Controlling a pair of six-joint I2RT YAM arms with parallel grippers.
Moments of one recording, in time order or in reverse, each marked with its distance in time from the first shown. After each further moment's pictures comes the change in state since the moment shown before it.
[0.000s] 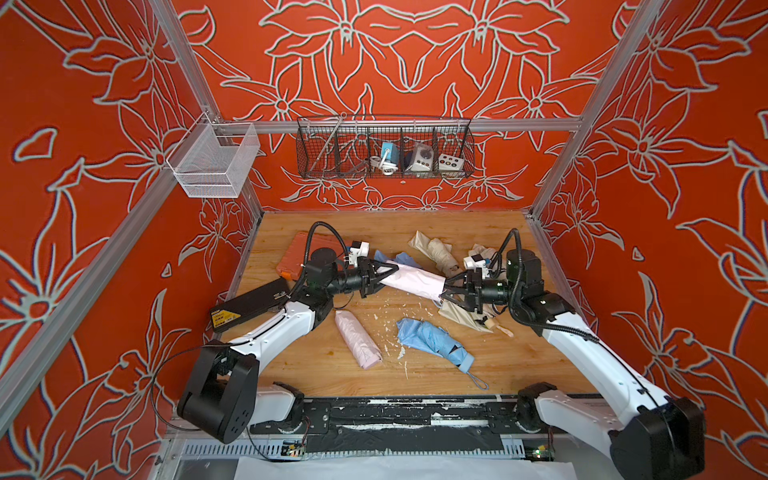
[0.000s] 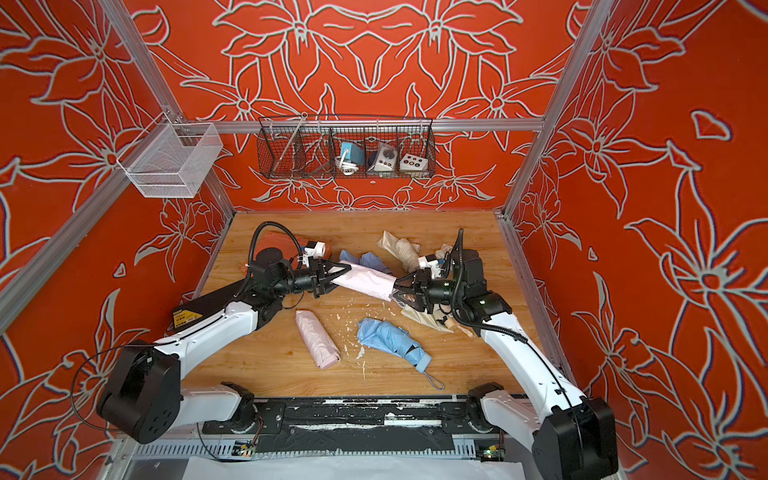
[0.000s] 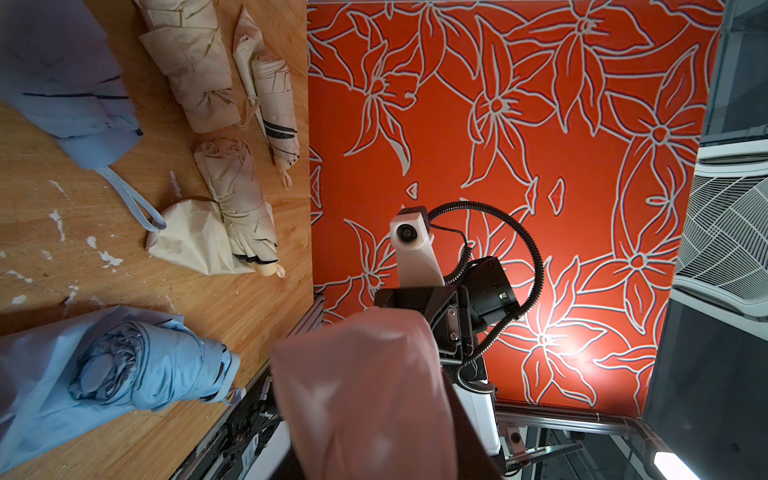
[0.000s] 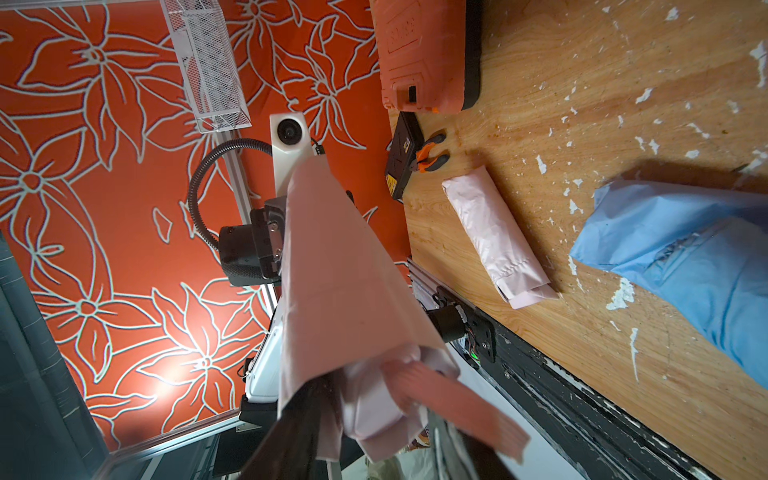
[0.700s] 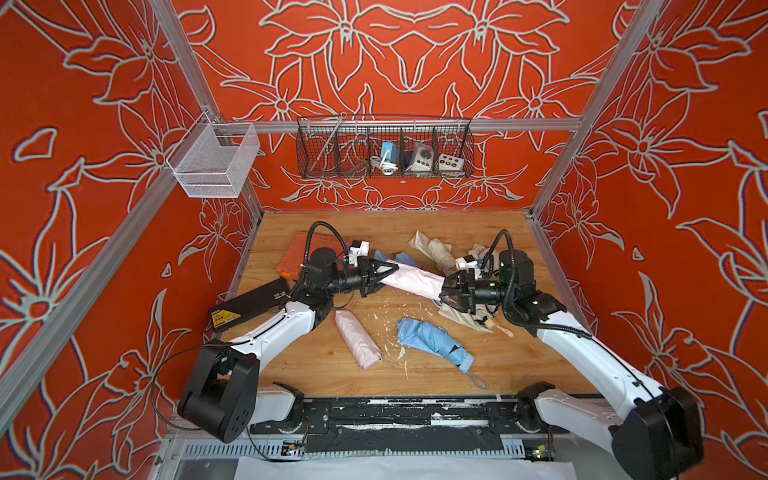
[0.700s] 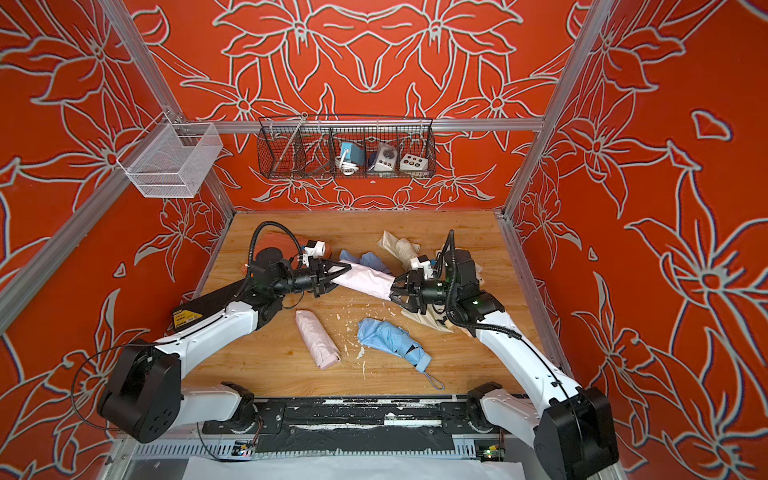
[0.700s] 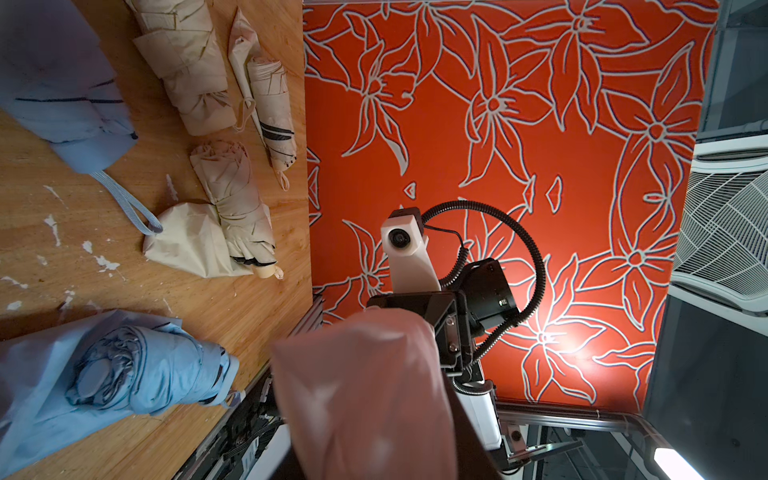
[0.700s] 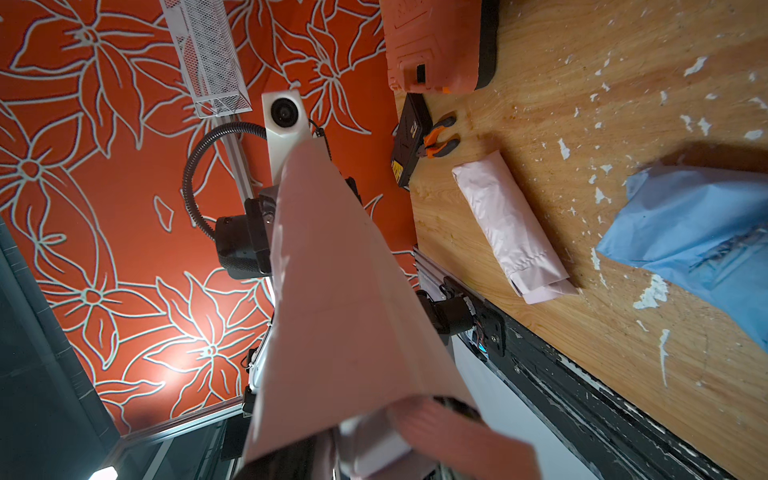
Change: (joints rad) left arm 0.000 0.001 0.000 0.015 0.002 -0.001; right arm 0.067 0.036 -0.014 0.095 0.006 0.061
